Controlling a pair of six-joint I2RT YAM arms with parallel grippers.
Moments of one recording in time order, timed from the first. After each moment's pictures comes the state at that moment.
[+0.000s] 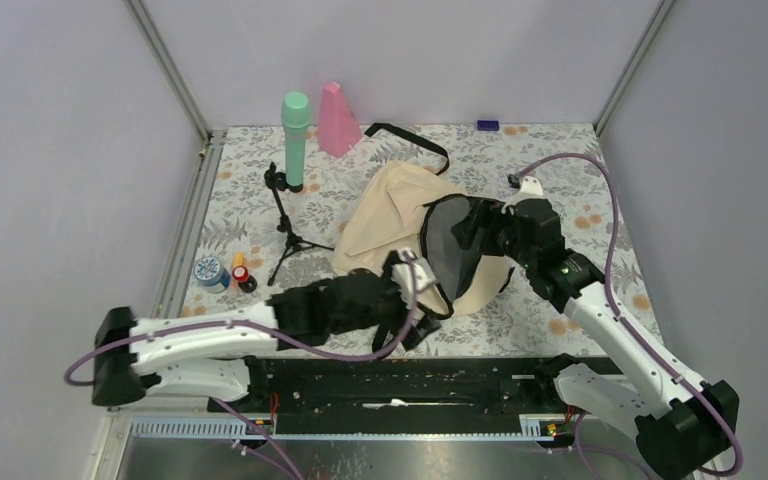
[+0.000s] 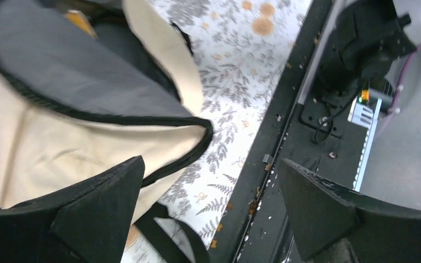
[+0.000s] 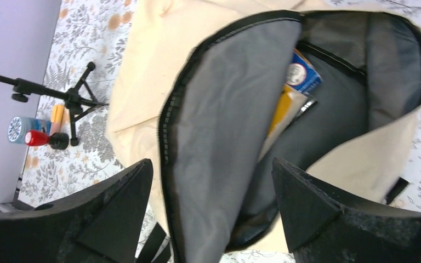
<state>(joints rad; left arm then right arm) -1.31 1.20 0.88 -0.12 -0.12 -0.09 0.44 0.95 0.79 -0.31 0.01 0.54</state>
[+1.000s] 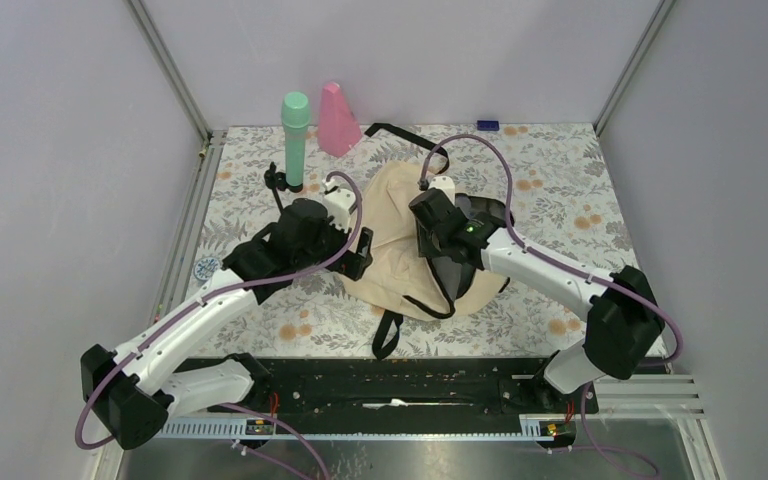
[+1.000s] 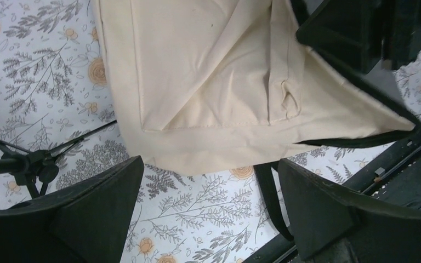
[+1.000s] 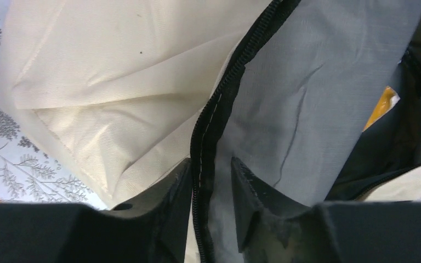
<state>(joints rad) -0.69 1.08 0.99 -0.52 0.01 -0.15 0.79 1.52 1.18 -0.56 0.34 0.52</state>
